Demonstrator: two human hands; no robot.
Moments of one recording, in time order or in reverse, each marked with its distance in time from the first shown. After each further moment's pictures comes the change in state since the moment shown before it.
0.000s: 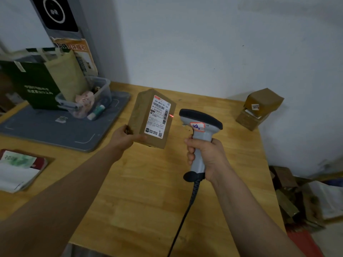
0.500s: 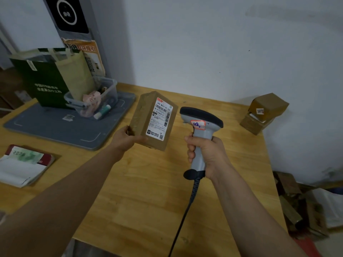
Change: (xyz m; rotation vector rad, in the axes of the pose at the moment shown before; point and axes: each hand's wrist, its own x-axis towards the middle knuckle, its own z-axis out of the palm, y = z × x) left_hand -0.008 -0.003 -0.014 0.007 0.002 0.012; right_hand -0.002 -0.003 0.015 -0.014 -0.024 -0.022
